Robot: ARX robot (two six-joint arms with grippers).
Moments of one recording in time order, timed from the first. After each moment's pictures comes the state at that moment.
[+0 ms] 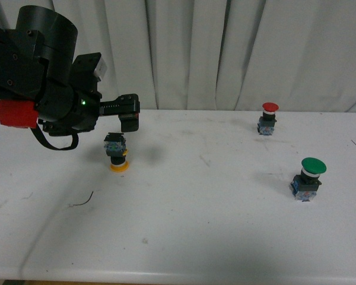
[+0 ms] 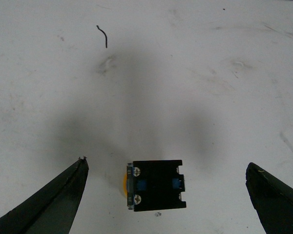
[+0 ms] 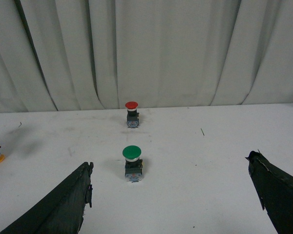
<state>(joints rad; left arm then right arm) -0.16 2.14 1.31 0.16 0.05 -0.14 0.00 0.00 0.01 0.00 0.00 0.00</state>
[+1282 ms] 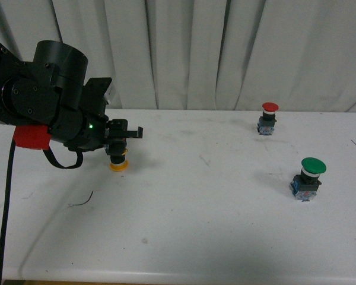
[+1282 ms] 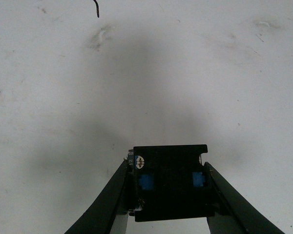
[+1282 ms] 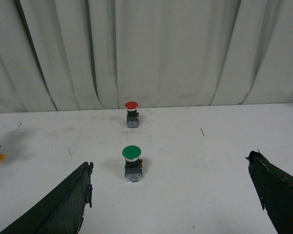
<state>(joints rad) -0.16 2.24 1.33 0.18 0.04 -0.05 0.00 0.00 0.01 0.00 0.00 0.00</state>
